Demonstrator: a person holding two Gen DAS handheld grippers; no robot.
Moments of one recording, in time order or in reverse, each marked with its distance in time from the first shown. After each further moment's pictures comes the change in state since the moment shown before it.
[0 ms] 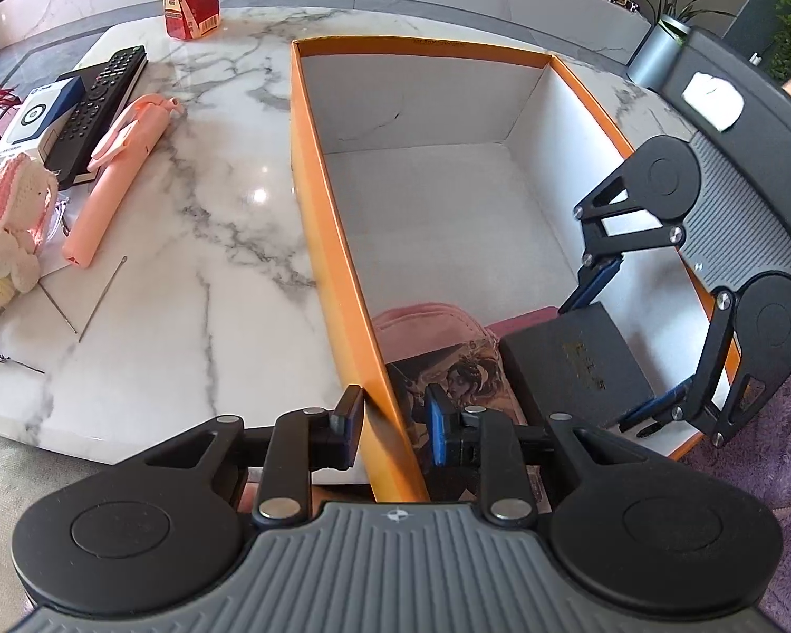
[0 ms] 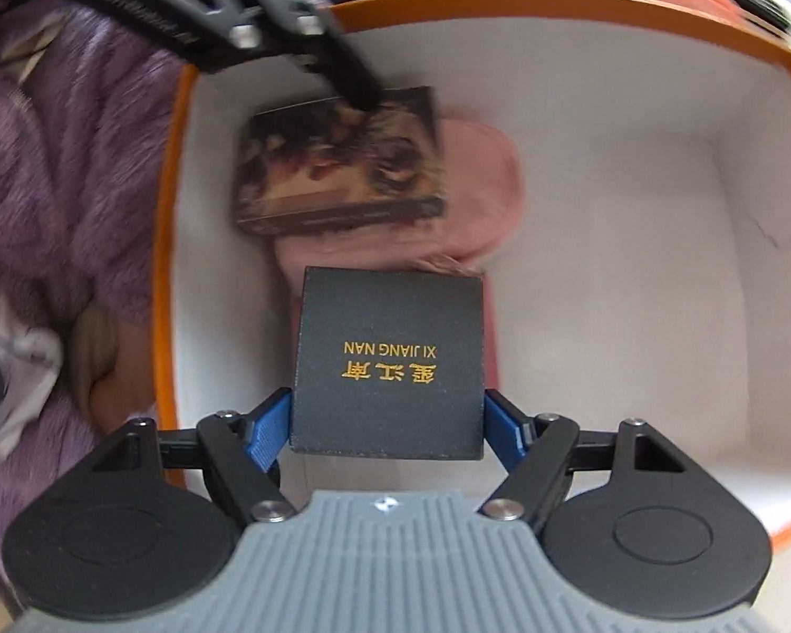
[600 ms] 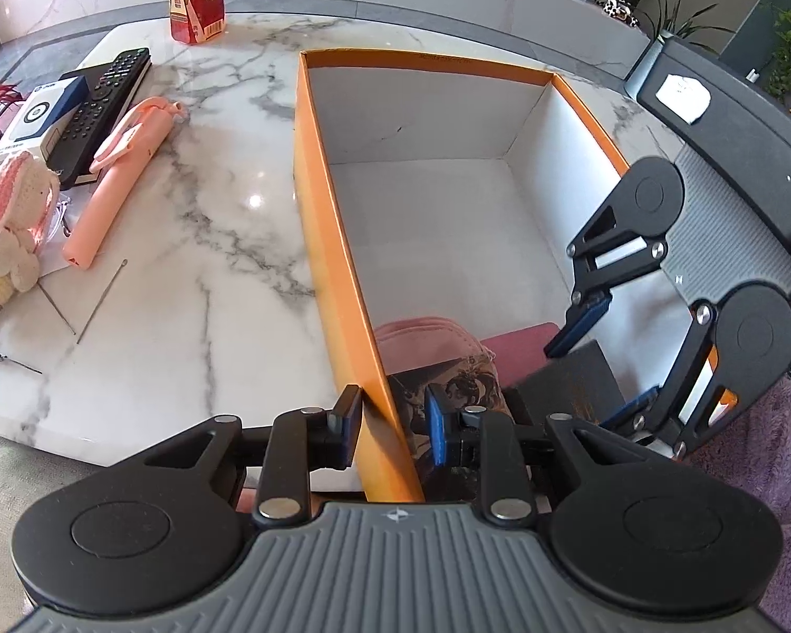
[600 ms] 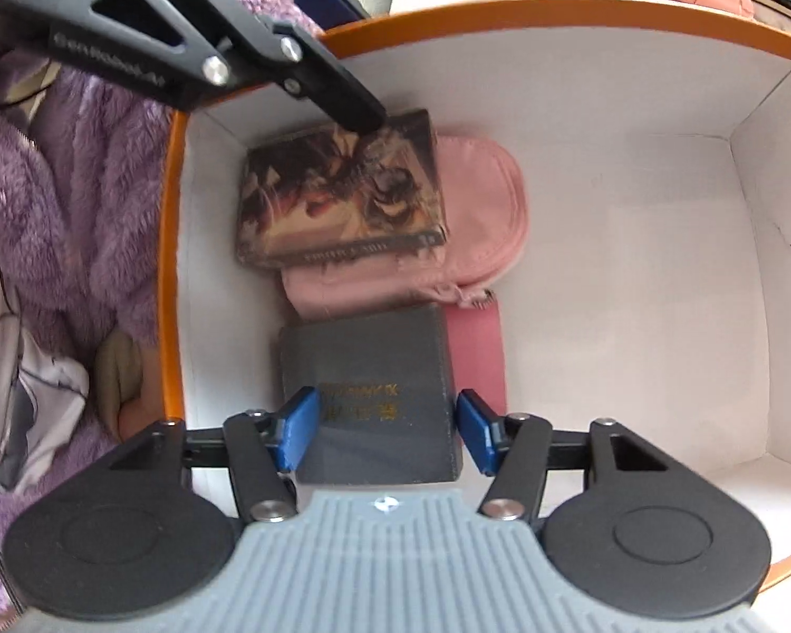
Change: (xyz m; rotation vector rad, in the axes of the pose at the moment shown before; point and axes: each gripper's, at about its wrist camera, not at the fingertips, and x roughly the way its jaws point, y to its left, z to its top) left arm -0.003 0.003 0.003 -0.023 -0.023 -0.020; right arm -0.011 0.000 0.012 0.136 -0.074 0.040
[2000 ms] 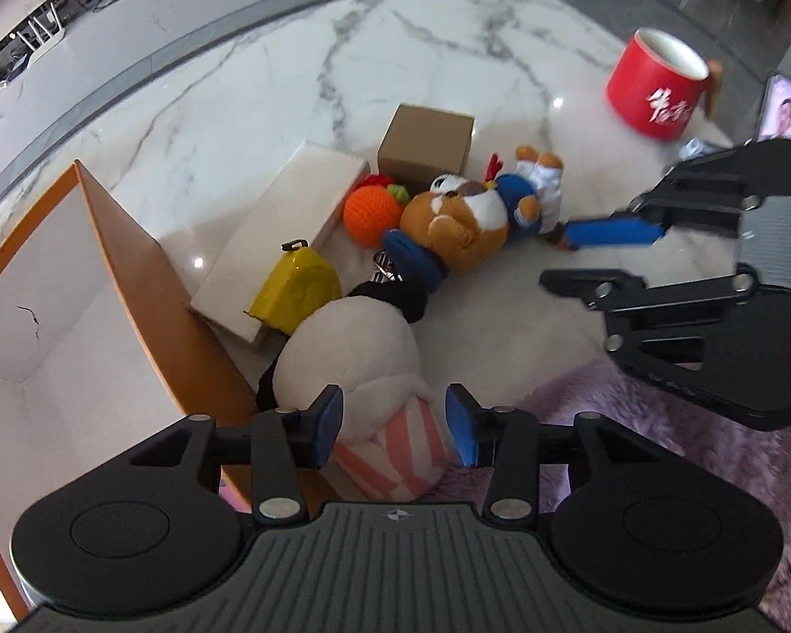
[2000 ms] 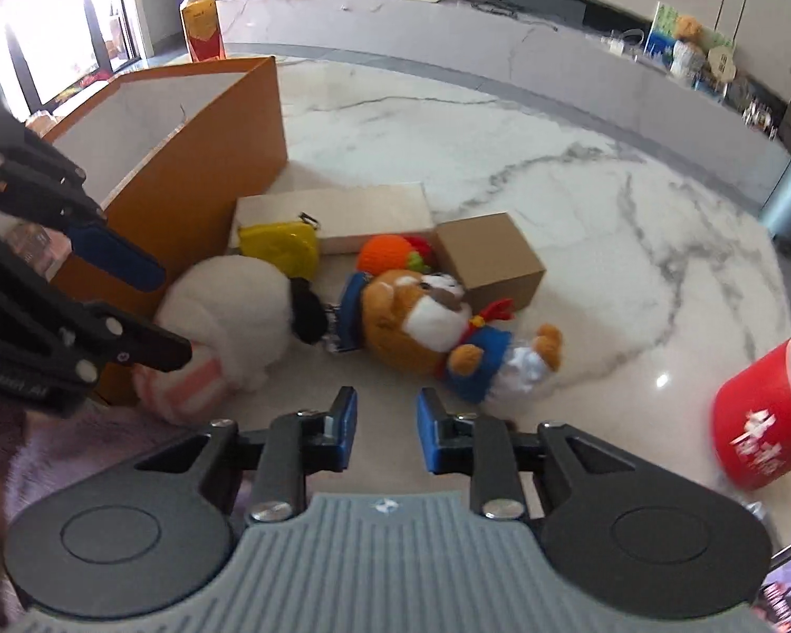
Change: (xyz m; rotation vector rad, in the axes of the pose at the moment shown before) left arm 0.095 -0.284 0.022 0.529 0.122 0.085; right arm 0.001 0.068 -0.292 0.998 -0.568 -0.760
